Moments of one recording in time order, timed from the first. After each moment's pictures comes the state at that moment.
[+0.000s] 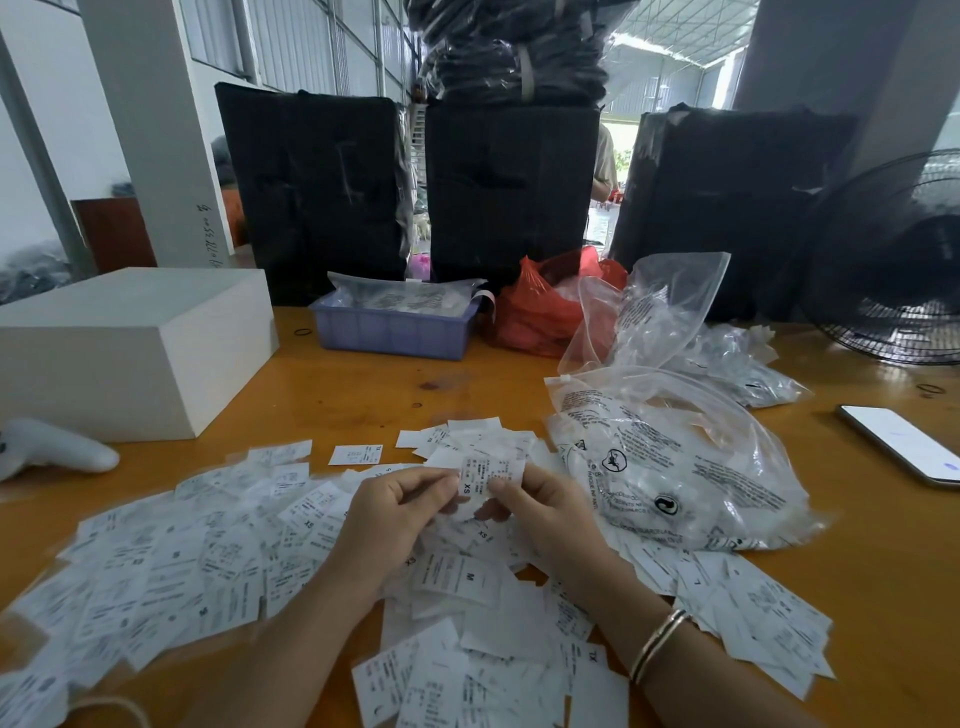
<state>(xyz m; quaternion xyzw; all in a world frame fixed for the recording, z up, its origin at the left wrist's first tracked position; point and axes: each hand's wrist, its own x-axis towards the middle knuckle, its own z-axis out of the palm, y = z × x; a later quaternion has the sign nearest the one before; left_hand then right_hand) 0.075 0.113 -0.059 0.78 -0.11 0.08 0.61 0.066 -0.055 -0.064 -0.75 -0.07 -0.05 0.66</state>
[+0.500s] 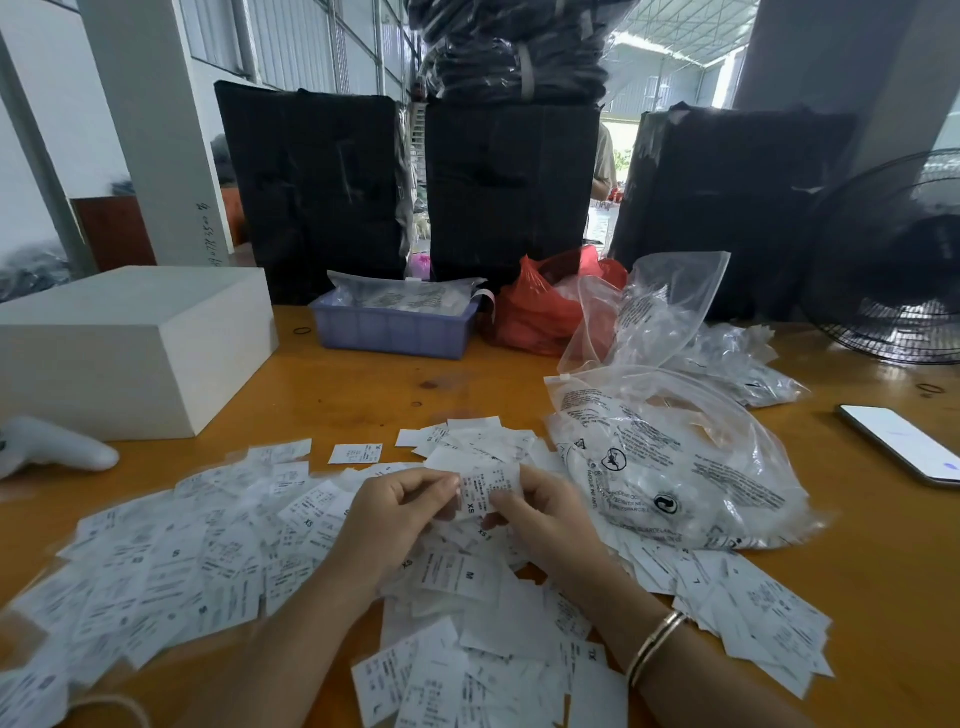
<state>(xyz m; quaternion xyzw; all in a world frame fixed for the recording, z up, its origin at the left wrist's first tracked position) 0.074 0.114 -0.057 0.79 -0.10 0.06 0.60 0.064 -0.054 -0.066 -0.79 -0.09 -0.09 0.60</state>
